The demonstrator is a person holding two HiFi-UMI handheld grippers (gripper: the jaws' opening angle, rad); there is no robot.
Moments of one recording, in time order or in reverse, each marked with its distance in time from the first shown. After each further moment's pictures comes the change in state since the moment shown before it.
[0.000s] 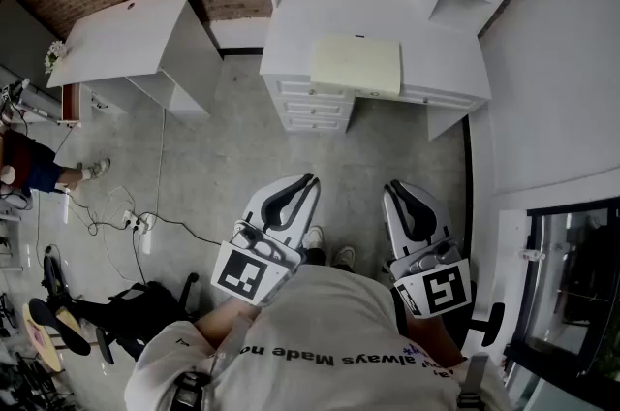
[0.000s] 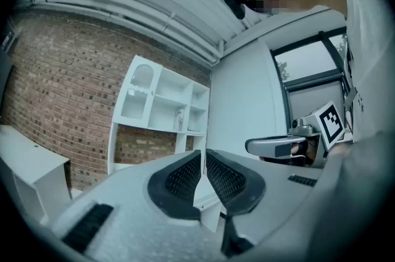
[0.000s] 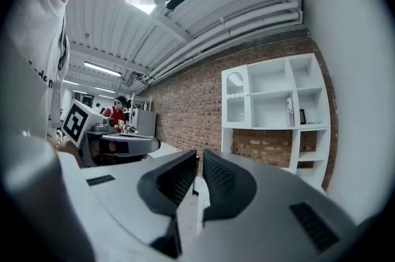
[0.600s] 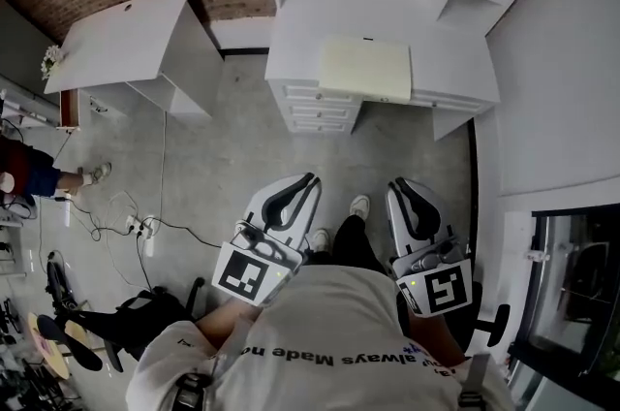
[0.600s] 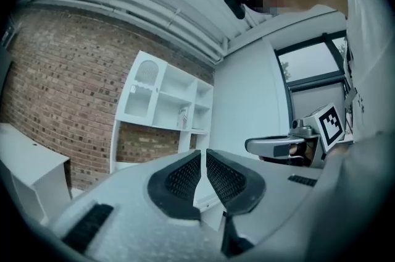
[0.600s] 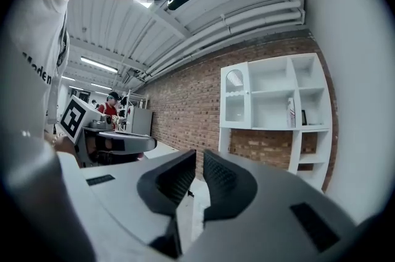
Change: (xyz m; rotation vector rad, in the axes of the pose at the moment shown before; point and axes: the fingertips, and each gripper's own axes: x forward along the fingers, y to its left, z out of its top) left arm 0.013 0.056 -0.002 -0.006 -0.005 -0.003; right arm 0.055 -0.003 -0.005 -0.021 0.005 -0.034
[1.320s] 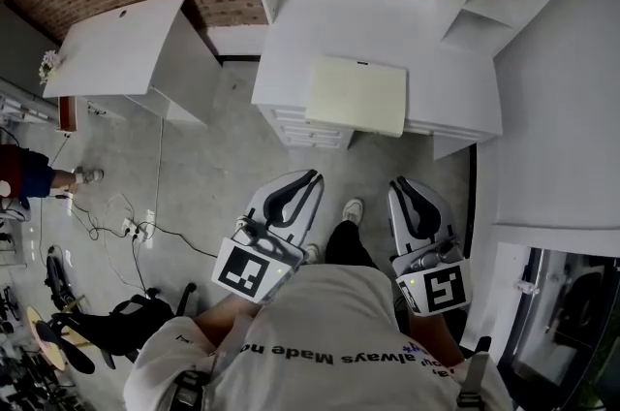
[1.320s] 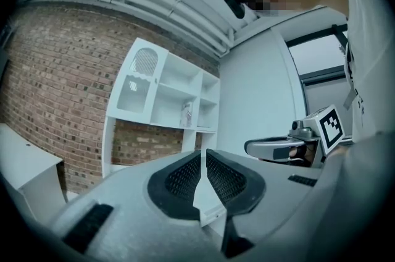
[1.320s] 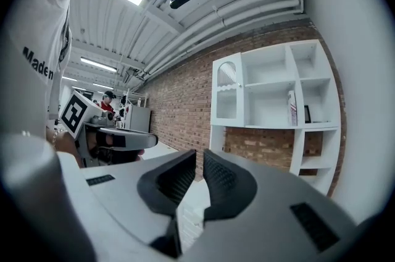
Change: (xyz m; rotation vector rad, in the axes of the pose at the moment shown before) left arm 0.148 0.041 0.000 0.003 -0.003 0.035; right arm 0.081 -0.130 -0.018 -0.002 0.008 0.041
